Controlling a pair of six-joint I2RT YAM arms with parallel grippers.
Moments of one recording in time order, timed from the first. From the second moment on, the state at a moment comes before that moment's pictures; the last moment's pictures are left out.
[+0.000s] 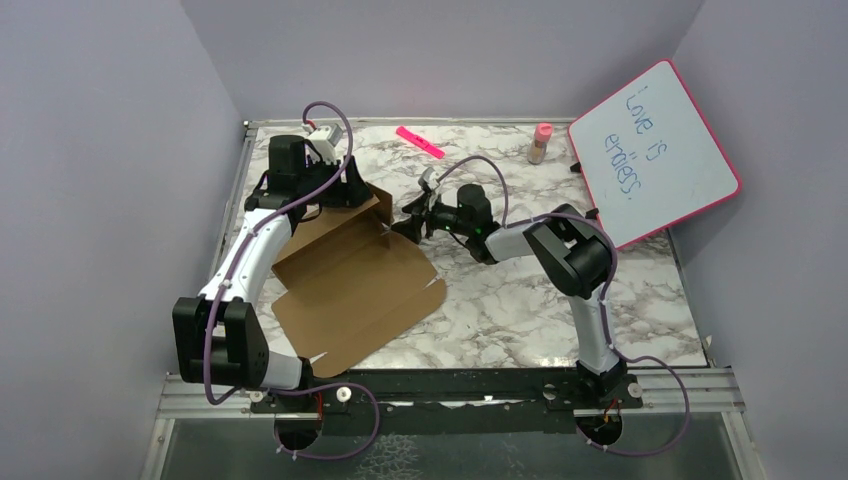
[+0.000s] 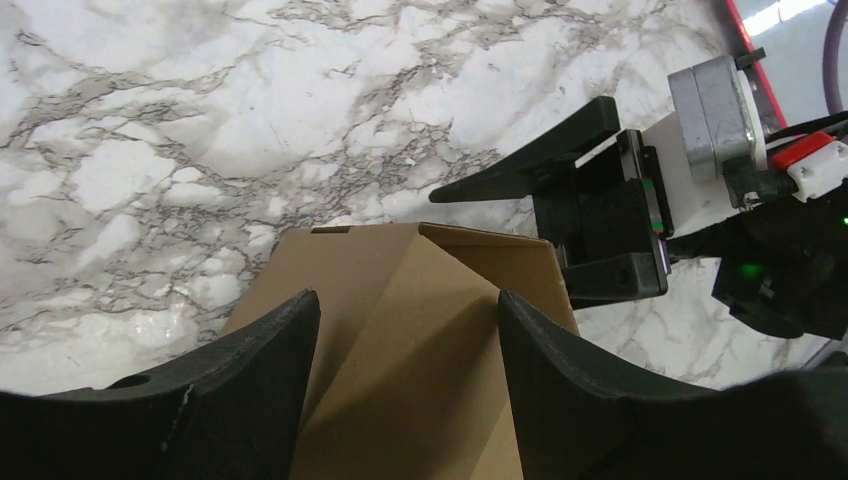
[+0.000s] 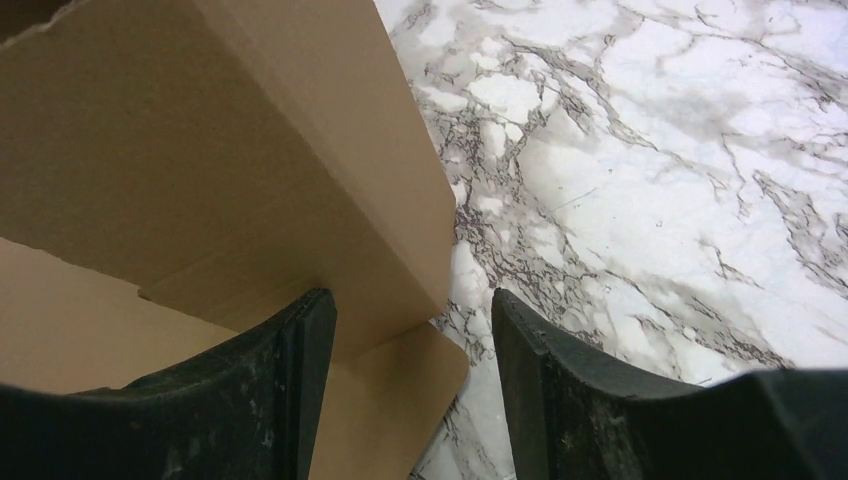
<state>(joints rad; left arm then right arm) -0.09 1.39 1.13 -0.32 0.51 -0.15 0.65 2.15 1.12 0.93 -0.57 0.06</state>
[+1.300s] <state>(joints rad) -0.17 1.49 1.13 -0.25 0.78 -0.31 0.71 2.00 0.92 1.05 -0.47 0.06</state>
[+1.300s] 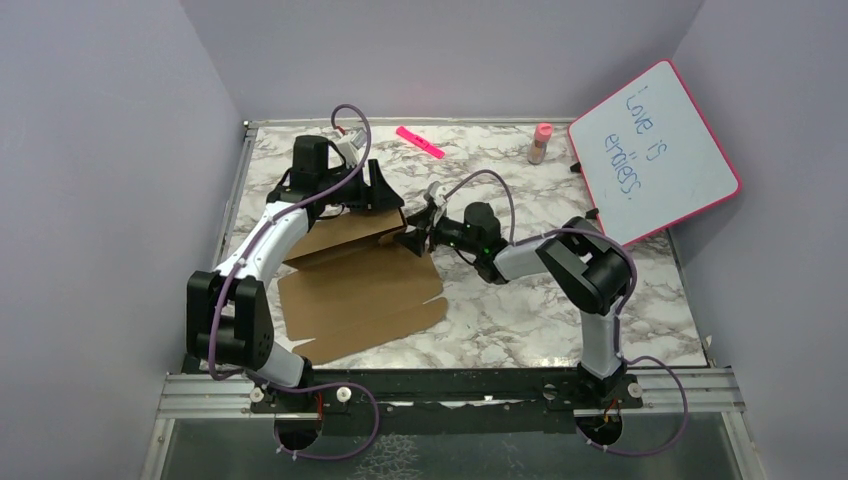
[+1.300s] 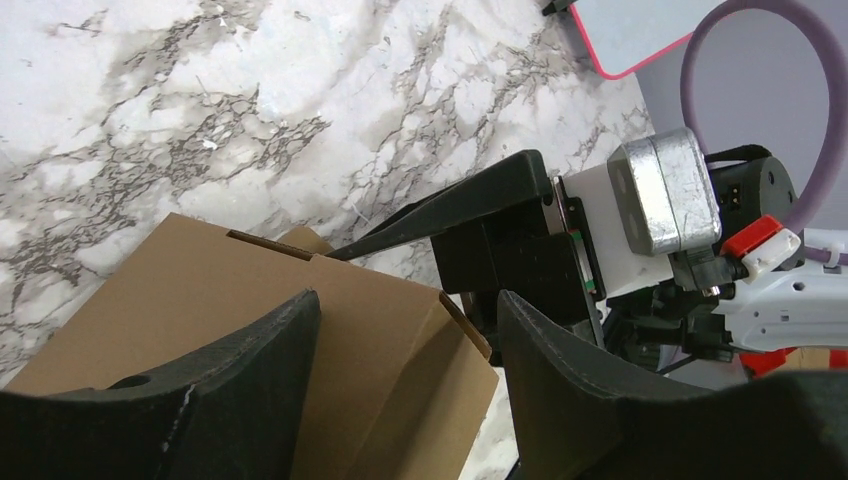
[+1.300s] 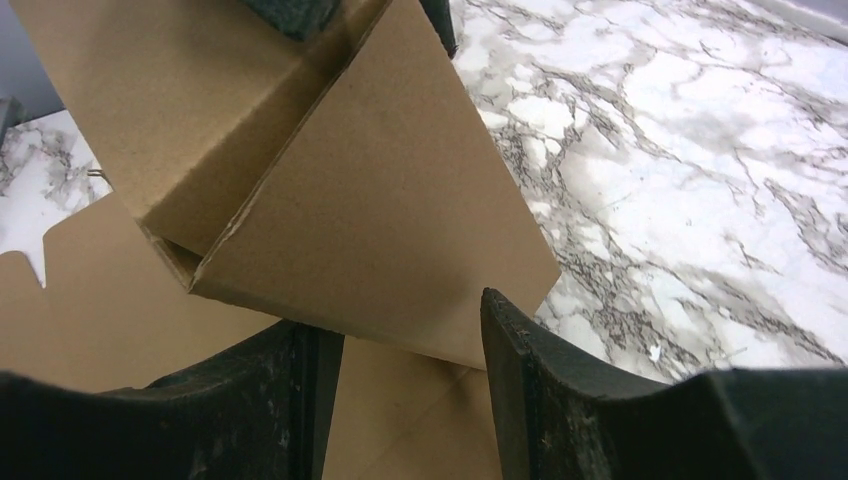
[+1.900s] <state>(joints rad) -0.23 1.52 1.18 -0.20 0.80 -0.38 0.74 1.85 0.77 1.10 -0.21 0.11</state>
